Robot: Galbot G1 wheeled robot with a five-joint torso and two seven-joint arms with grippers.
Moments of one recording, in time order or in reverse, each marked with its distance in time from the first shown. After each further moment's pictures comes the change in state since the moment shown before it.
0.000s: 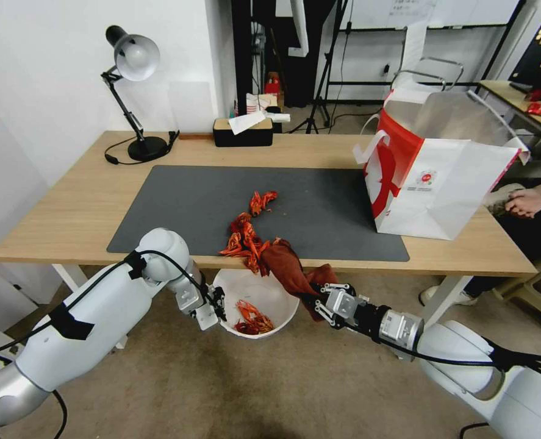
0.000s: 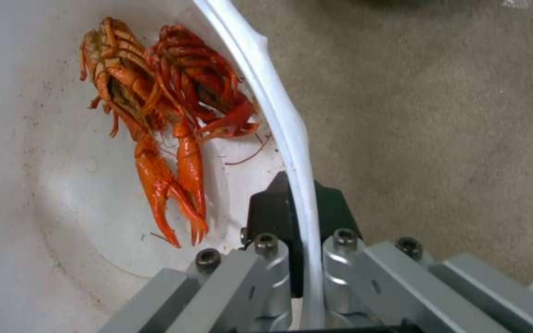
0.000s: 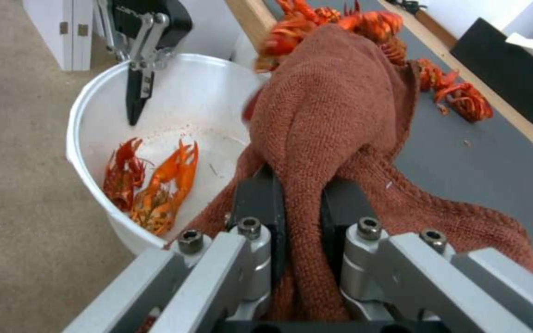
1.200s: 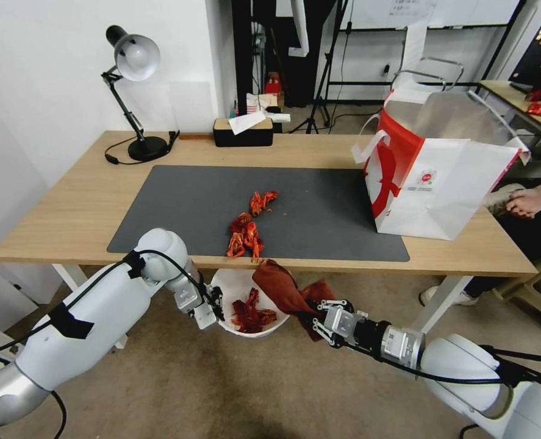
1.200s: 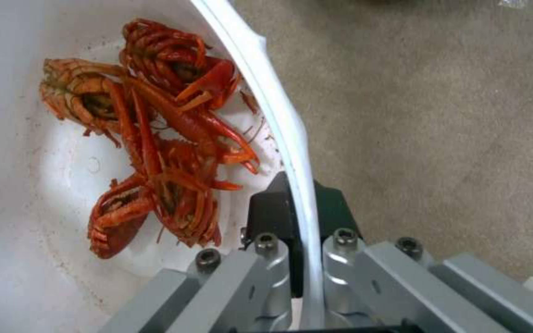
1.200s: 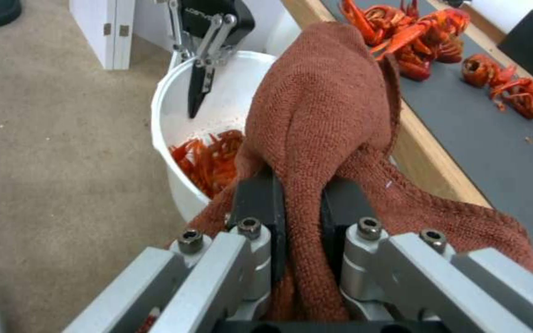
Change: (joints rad) left arm 0.002 0.004 -0.008 0.019 0.001 -0.005 -0.002; right arm -0.056 -0.033 -0.008 0.036 0.003 0.006 -0.024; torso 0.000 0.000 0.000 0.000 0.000
